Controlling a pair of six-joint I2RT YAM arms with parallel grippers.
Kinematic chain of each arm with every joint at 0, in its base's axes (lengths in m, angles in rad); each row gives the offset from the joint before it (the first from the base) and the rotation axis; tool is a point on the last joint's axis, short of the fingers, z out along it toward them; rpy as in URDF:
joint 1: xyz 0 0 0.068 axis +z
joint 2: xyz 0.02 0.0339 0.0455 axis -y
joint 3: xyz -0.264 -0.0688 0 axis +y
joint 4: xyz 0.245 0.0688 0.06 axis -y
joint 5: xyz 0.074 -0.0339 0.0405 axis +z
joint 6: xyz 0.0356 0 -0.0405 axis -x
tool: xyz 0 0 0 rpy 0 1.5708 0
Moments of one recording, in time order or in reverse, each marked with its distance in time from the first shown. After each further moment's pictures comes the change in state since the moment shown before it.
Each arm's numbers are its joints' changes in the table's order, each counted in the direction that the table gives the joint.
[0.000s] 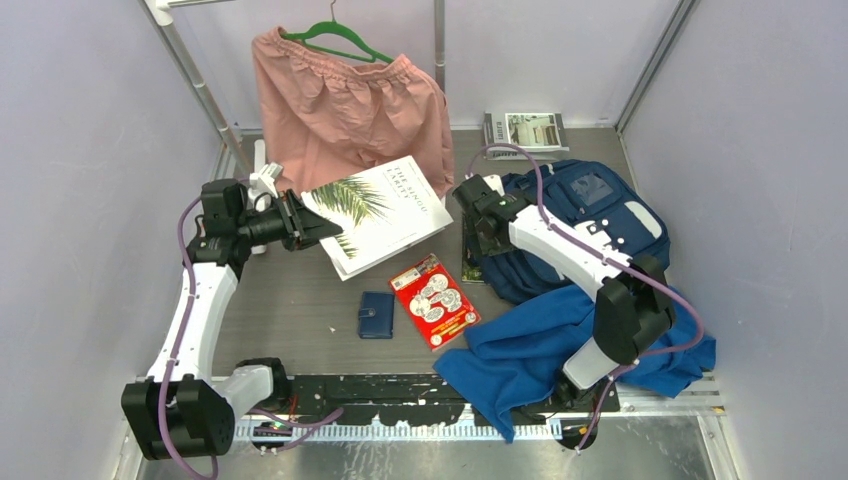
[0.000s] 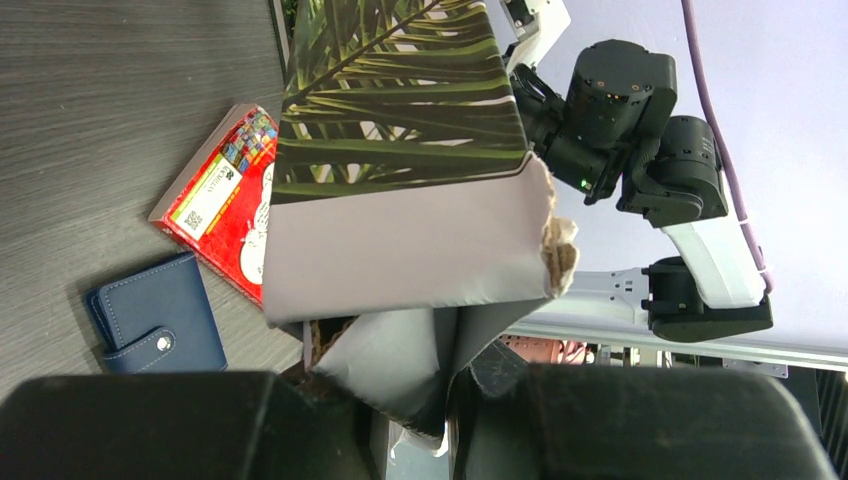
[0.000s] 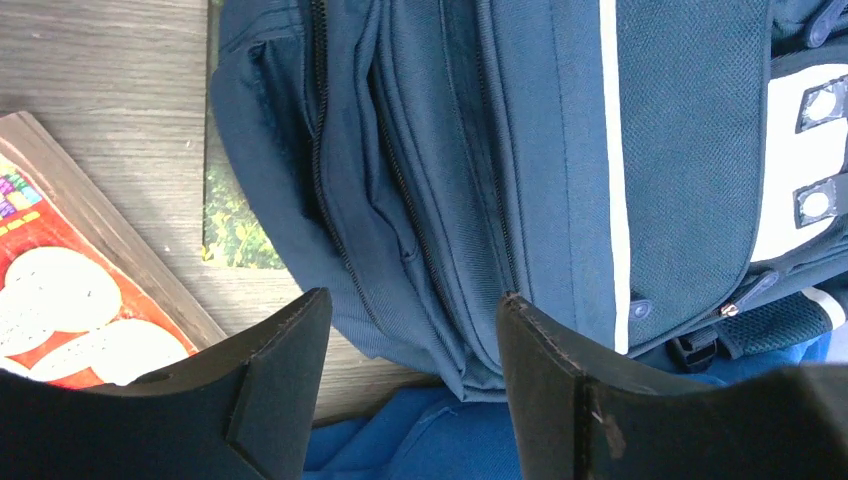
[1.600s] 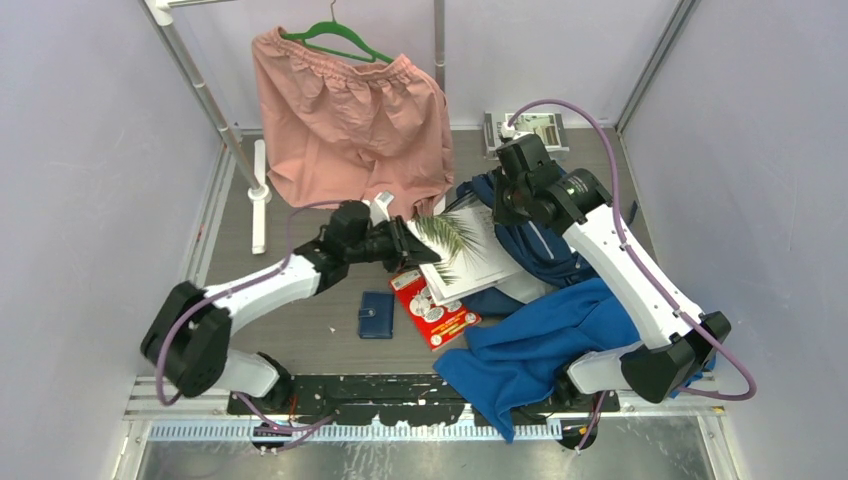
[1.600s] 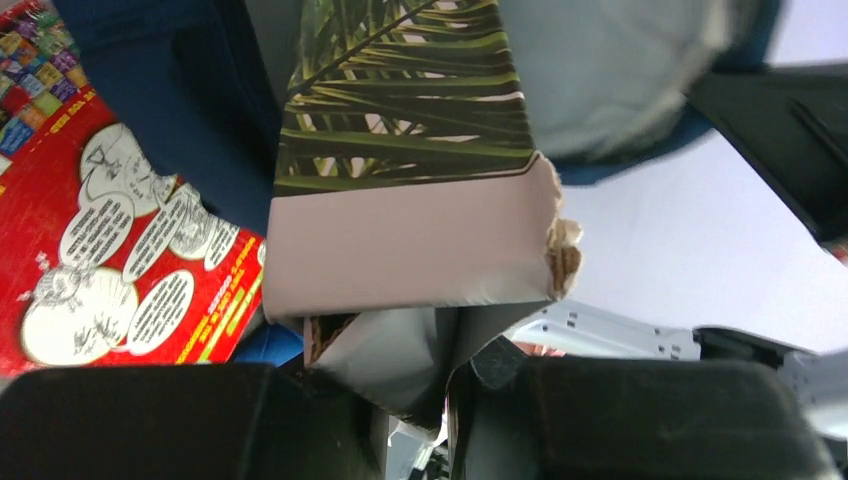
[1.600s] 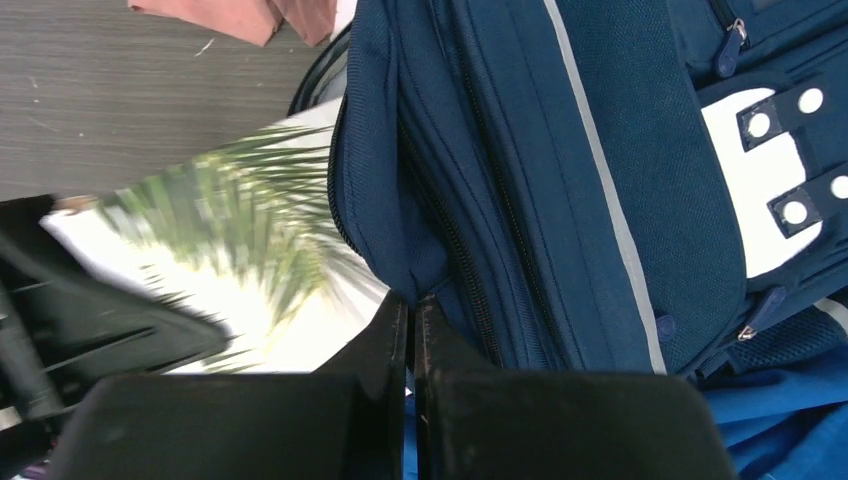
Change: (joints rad) left arm -0.694 -0.282 0.119 0.552 0.490 0.449; right arm -0.082 0.219 -0.279 -0.116 0.251 -0.082
